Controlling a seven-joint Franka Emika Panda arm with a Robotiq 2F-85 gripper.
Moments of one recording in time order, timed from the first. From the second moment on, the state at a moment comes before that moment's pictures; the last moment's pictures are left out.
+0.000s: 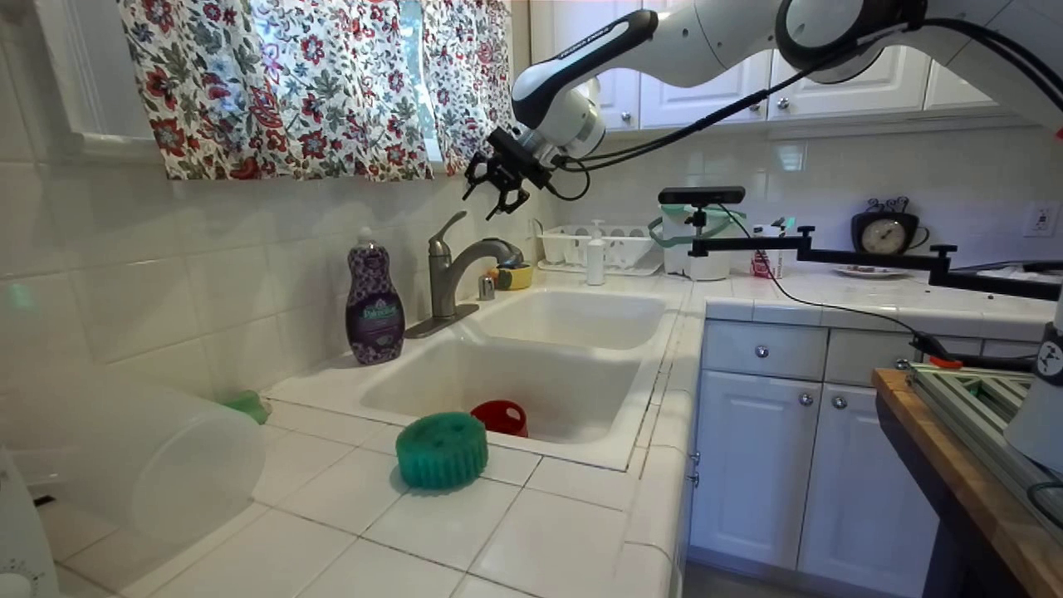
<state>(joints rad) -0.28 0.85 -0.06 -1.11 0.56 2.68 0.55</state>
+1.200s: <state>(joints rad) -0.29 0.90 0.05 -1.11 0.60 2.95 0.46</state>
